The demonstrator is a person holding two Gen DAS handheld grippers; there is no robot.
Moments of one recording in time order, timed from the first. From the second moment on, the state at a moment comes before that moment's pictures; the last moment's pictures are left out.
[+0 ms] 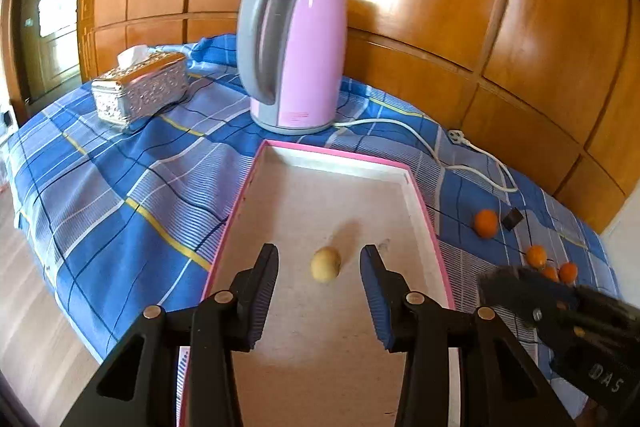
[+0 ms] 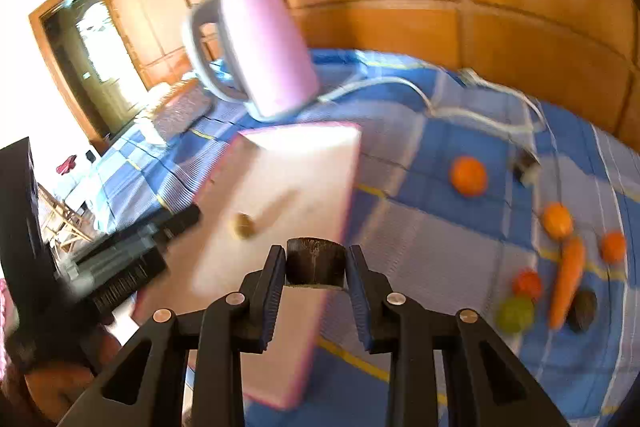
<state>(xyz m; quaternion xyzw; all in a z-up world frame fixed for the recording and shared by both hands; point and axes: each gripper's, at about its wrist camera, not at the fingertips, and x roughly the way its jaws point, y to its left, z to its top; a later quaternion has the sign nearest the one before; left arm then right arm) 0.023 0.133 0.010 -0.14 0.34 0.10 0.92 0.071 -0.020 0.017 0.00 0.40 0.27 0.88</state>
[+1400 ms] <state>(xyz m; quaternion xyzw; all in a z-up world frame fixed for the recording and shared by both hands) 0.021 0.009 -0.001 -0.03 0.38 -0.03 0.92 0.040 -0.126 -0.024 0.03 0.42 0.09 0.90</state>
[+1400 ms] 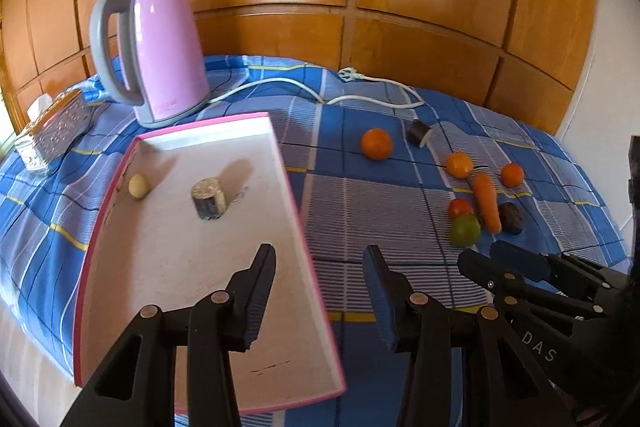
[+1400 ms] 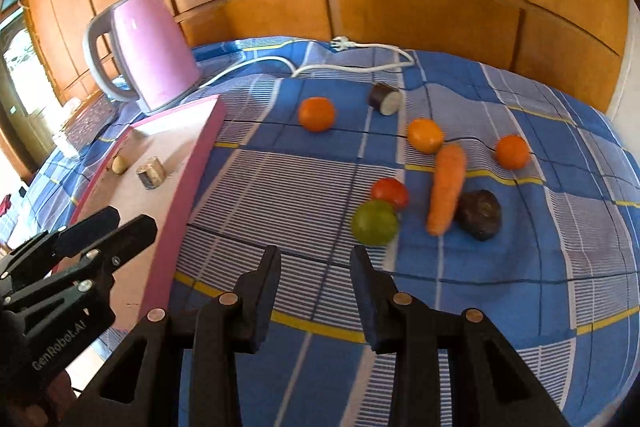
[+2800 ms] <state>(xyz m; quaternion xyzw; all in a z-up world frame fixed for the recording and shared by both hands) 0.048 -0.064 -0.023 0.01 0.42 -0.12 0.90 0.048 -0.241 -0.047 0.09 0.43 -0.02 0.90</state>
